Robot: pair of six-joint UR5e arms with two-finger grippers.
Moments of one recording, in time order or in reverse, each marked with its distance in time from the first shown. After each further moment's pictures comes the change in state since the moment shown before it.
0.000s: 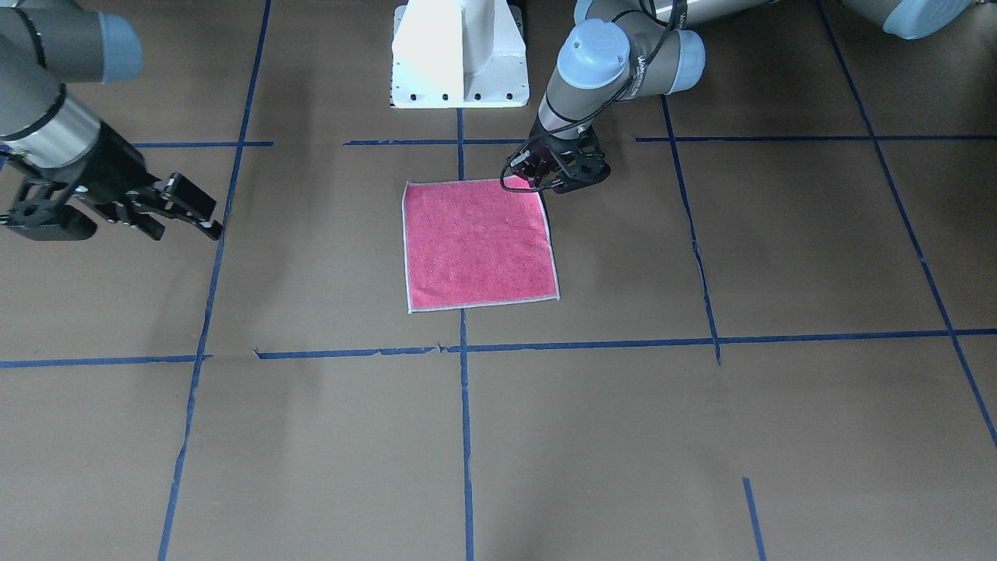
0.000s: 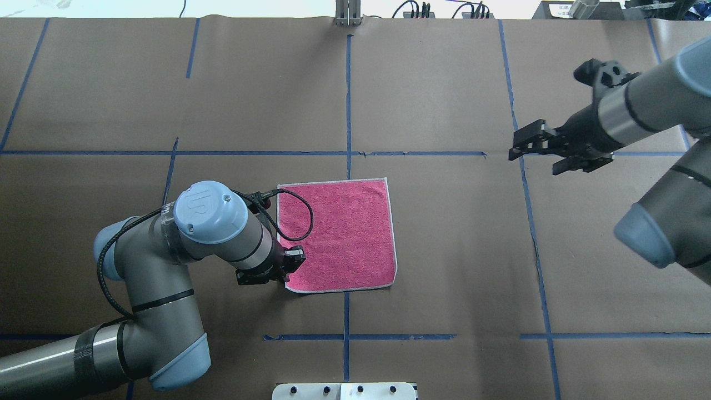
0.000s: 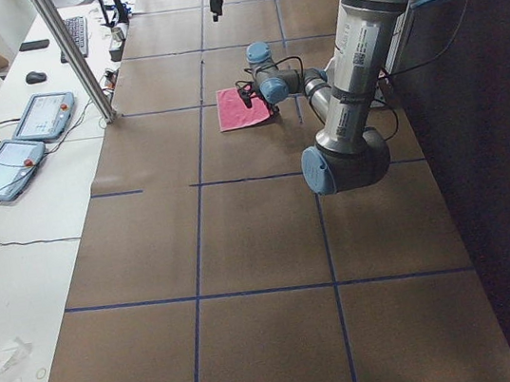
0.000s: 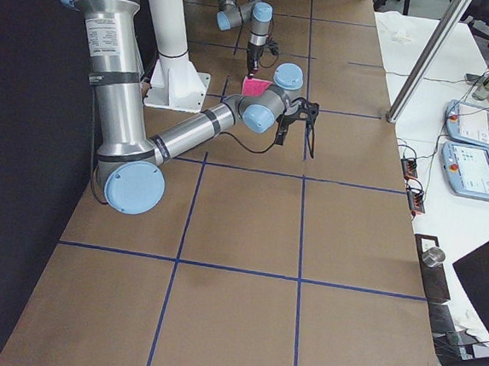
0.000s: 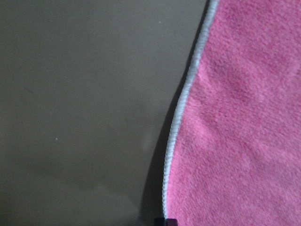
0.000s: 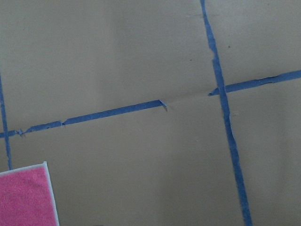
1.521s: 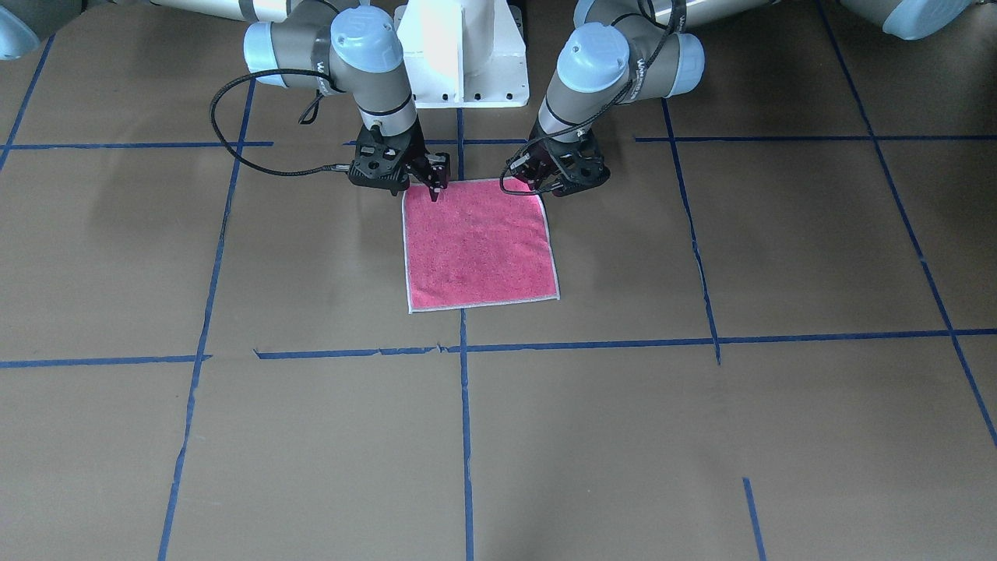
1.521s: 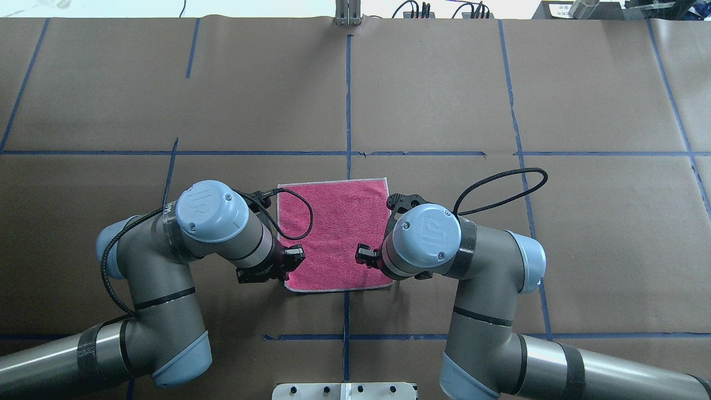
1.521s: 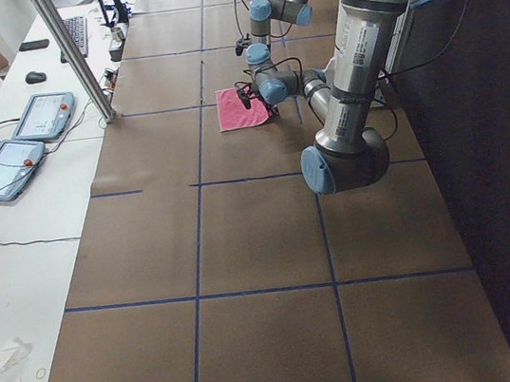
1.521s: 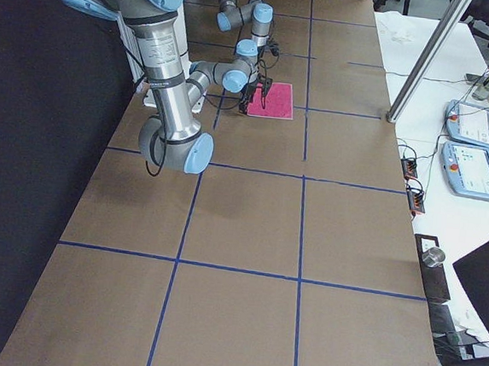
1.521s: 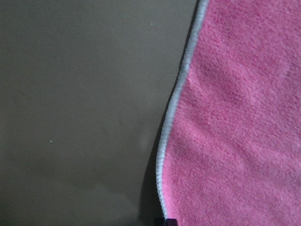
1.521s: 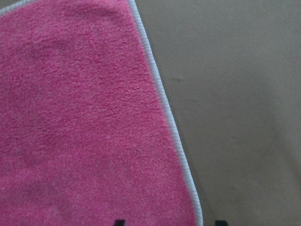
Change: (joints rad) left arm -0.003 0.000 0.019 -0.011 0.002 0.008; right arm -0.518 0.318 -0.173 -0.195 -0.414 0.317
